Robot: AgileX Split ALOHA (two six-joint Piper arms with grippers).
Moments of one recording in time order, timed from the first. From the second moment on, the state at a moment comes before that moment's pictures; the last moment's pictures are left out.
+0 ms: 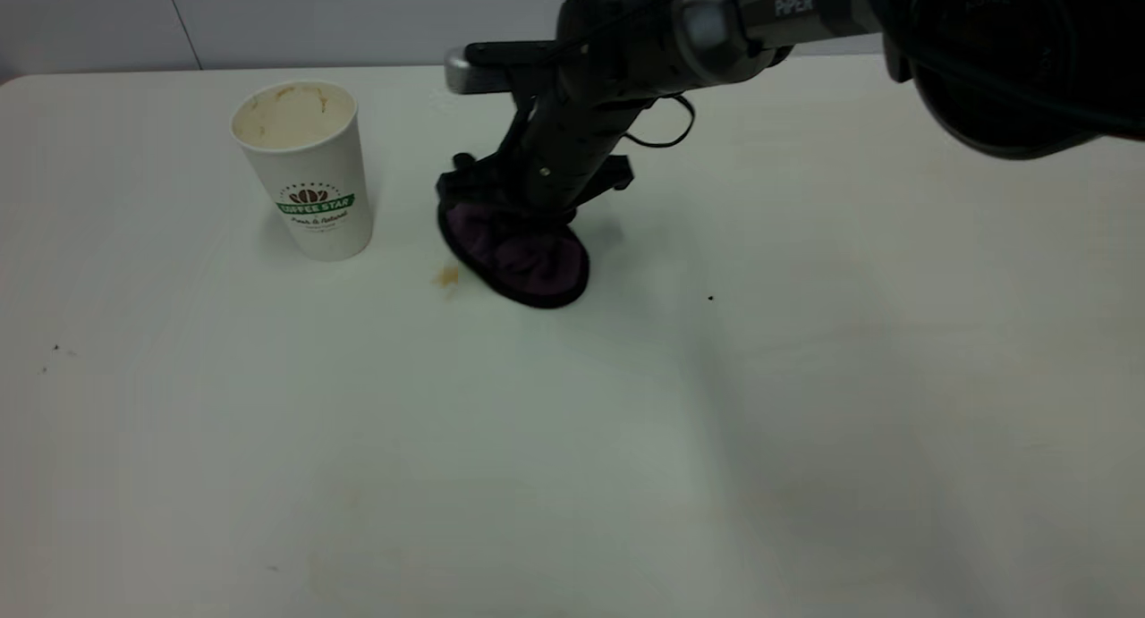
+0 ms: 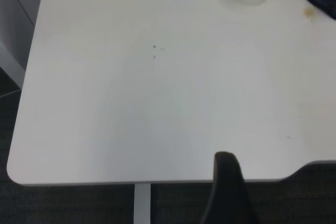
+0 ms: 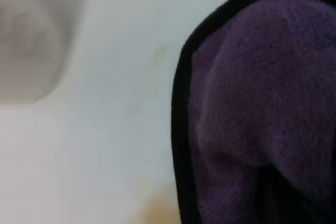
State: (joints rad) left arm -0.02 -0.02 -0.49 0.04 1.13 -0.01; right arm 0.61 2.86 -2.27 0.24 0.44 0.05
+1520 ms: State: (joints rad) left arm -0.02 -0.02 -0.49 0.04 1.13 -0.01; right arm 0.29 2.87 -2.43 -0.03 1.07 0.13
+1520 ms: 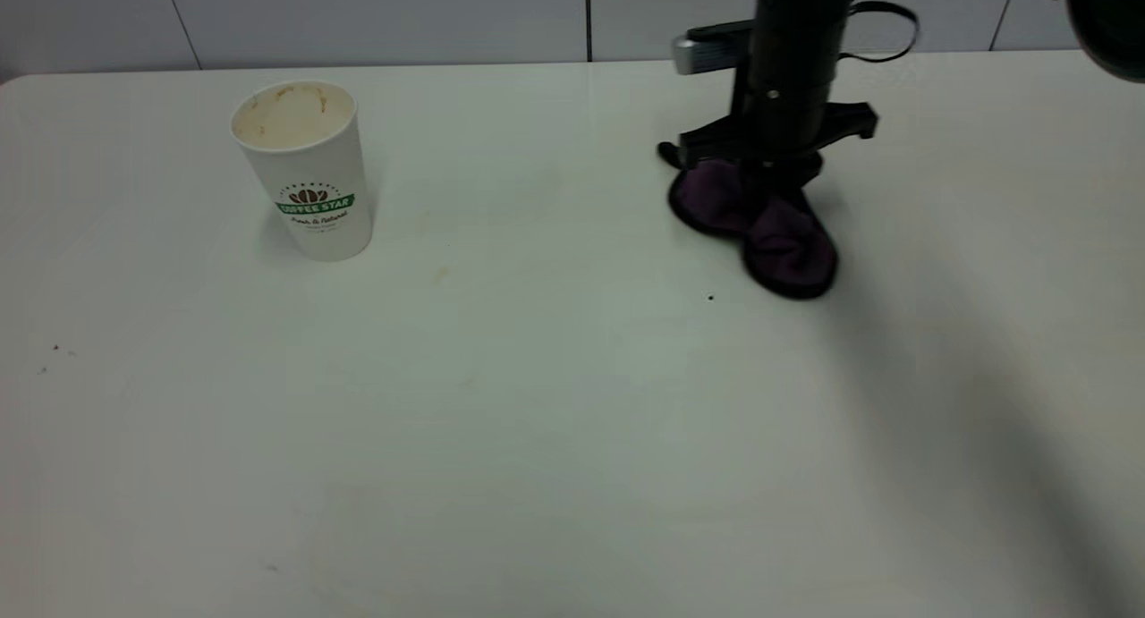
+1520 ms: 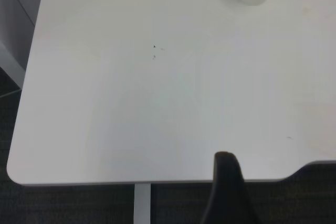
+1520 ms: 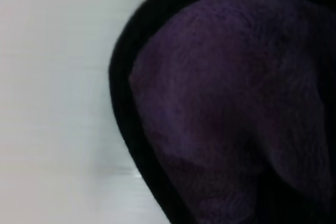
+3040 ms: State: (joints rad) left arm -0.02 -0.02 -0.49 0.04 1.13 -0.01; right arm 0.12 2.13 -2.00 0.03 1.22 -0.11
